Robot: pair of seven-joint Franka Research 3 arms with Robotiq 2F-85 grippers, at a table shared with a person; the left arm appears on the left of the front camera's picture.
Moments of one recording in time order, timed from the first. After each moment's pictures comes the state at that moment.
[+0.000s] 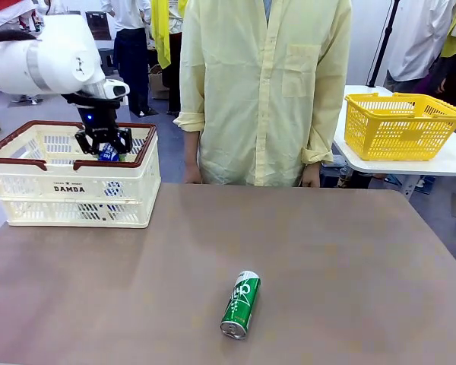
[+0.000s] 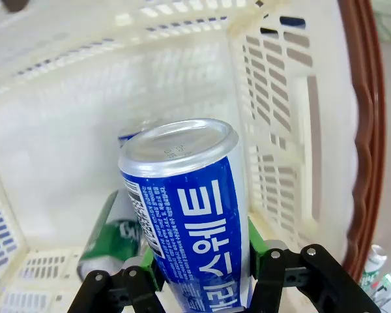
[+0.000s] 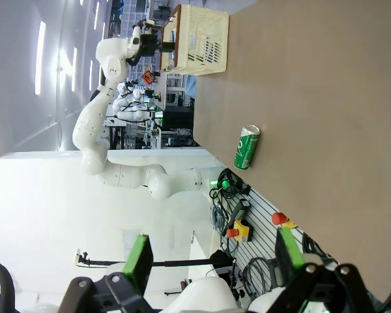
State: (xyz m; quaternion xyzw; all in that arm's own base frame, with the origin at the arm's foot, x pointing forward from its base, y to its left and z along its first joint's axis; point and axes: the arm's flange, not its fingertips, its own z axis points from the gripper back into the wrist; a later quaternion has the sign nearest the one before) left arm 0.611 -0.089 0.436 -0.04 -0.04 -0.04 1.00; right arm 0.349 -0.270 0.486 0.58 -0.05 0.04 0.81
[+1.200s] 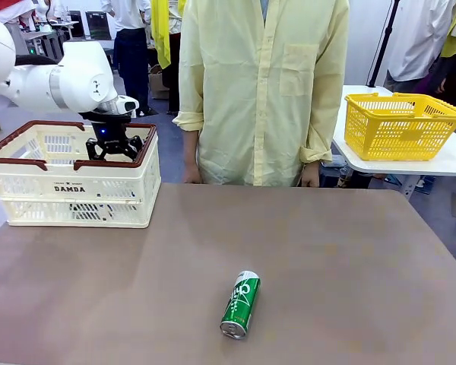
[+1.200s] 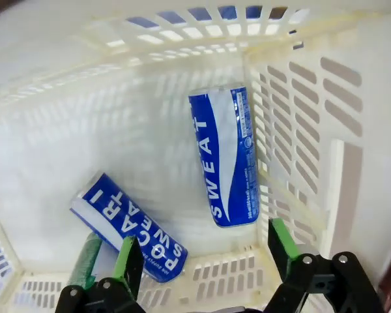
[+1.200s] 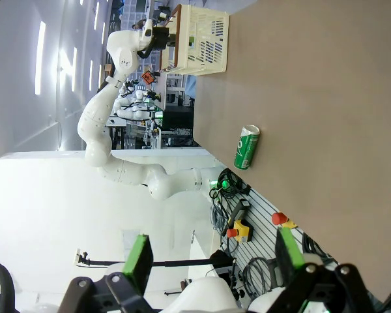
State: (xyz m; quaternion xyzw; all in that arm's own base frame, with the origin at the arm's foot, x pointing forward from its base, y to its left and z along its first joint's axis) left arm 0.640 -0.093 0.402 -0.04 -0.04 -0.02 1.00; right arm 0.349 -0.270 0.486 0.58 -0.05 0.04 0.81
